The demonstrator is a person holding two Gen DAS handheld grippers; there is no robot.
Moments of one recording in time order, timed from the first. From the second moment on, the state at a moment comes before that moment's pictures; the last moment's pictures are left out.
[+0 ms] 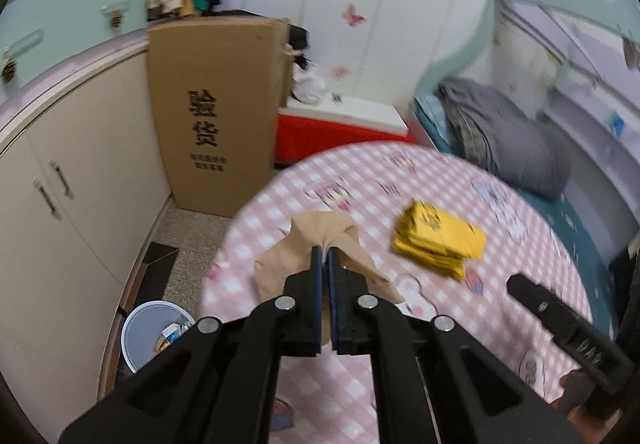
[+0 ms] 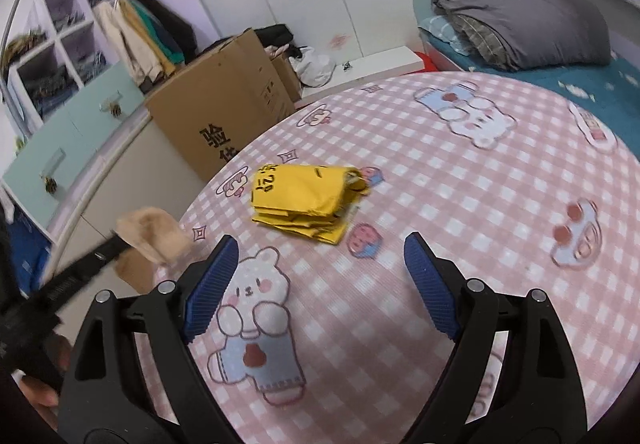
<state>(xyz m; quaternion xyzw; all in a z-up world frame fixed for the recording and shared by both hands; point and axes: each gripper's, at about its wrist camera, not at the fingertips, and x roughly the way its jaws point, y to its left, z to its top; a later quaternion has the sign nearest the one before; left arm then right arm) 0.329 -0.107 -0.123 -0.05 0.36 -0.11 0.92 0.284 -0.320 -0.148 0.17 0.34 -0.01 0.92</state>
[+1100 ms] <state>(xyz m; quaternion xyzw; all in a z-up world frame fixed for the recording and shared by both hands) 0.358 -0.072 -0.130 -0.08 0.37 -0.05 0.92 0.360 -0.264 -0.150 -0.02 0.39 0.06 0.92</state>
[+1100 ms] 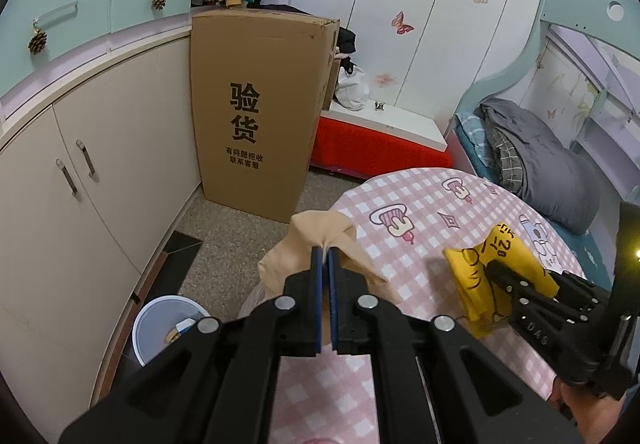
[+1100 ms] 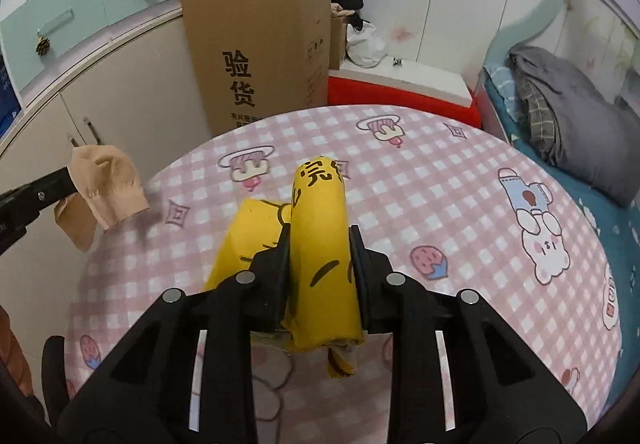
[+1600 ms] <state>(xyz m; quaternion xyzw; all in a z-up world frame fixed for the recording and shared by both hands) 0.304 0.030 -0.112 -0.11 0.36 -0.01 0.93 0.310 -0.133 -0.110 0.02 0.36 0.17 0.92</state>
